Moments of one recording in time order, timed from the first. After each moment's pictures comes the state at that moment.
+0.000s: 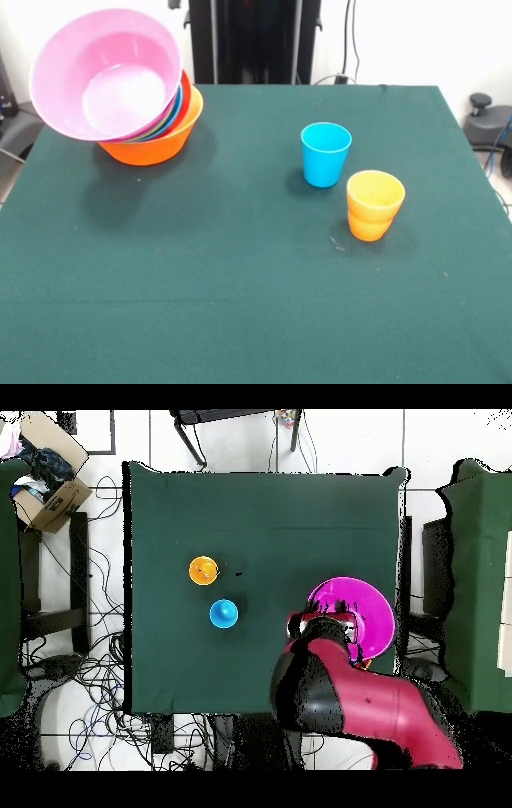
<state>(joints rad) -0.61 -1.19 0.16 2.07 -0.39 0.19 1.57</state>
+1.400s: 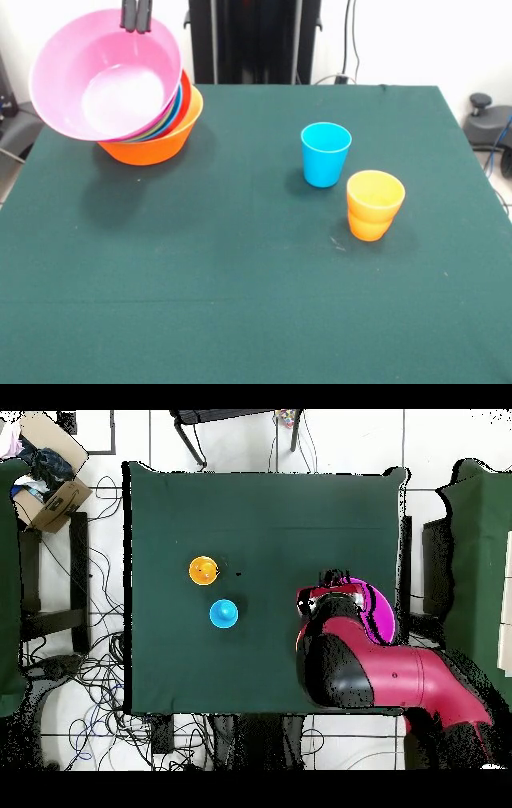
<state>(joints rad) -0.85 -1.13 0.49 2.07 -0.48 0.09 1.57</state>
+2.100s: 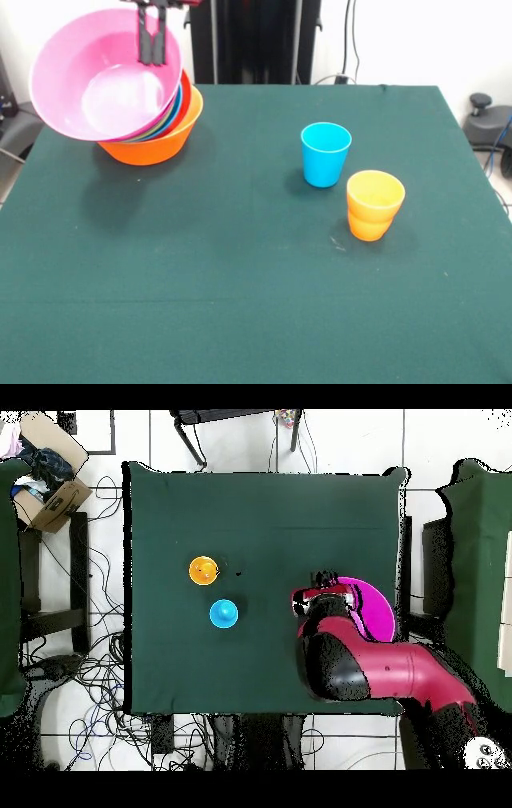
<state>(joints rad) -0.85 -1.01 0.49 2.07 -0.52 0.02 1.57</state>
